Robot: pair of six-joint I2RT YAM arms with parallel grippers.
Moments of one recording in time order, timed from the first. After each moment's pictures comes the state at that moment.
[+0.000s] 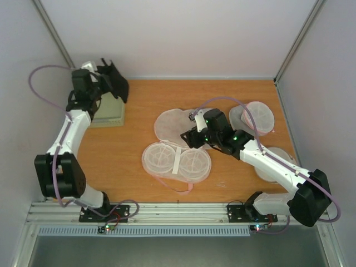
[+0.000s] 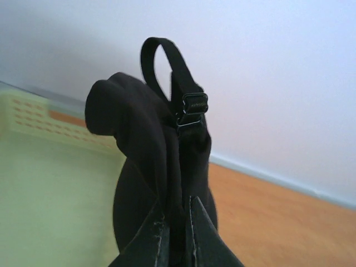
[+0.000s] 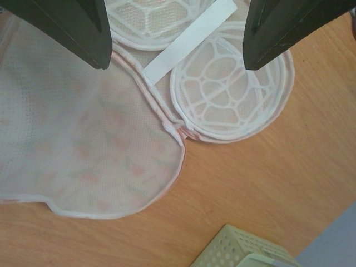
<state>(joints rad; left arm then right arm) 0.01 1.46 1.23 -0.10 0.15 -0.42 0.67 1.26 0.97 -0.38 -0.15 0.21</state>
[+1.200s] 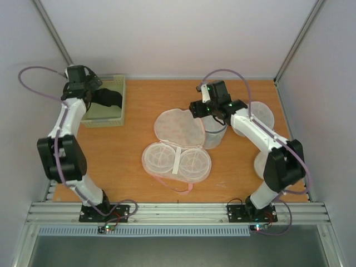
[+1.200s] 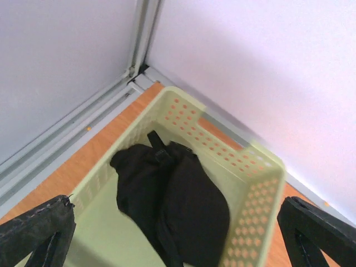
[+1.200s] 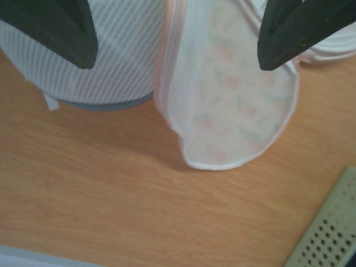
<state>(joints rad) 0.18 1.78 1.50 -0.31 -0.17 -0.52 0.44 1.58 1.31 -0.46 -0.10 0.14</state>
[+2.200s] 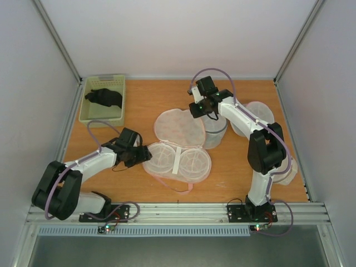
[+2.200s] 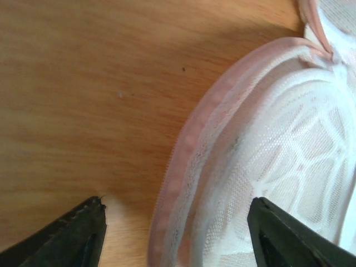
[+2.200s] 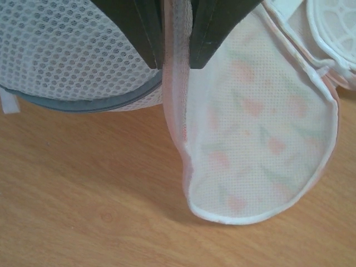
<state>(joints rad) -0.41 1.33 0.59 -0.37 0.22 -0.73 0.43 1.89 1.60 -0.71 -0.11 0.04</state>
